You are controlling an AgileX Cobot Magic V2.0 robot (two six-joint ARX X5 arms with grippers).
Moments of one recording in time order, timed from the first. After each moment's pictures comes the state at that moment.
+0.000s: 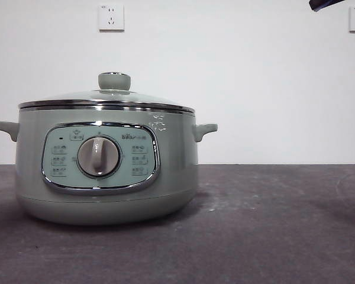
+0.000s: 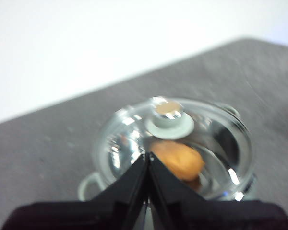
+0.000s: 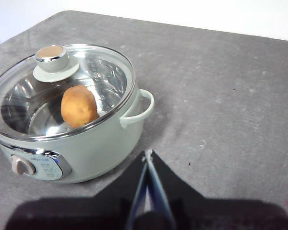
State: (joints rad) left arm -0.42 0.36 0.62 -0.42 0.00 0.12; right arm 0.76 0.66 0.72 -0.44 0.24 0.12
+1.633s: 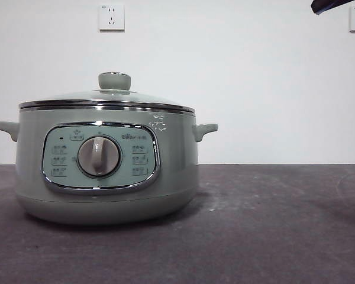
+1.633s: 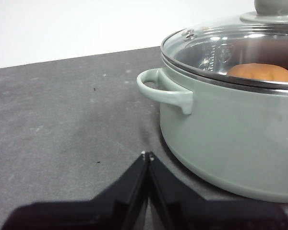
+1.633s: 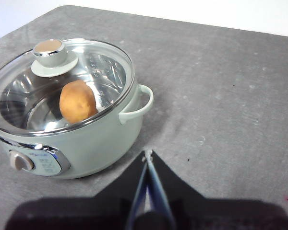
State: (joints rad) left arm -0.09 0.00 0.02 -0.18 0.07 0.08; right arm 0.76 0.66 0.72 -0.46 0.24 0.12
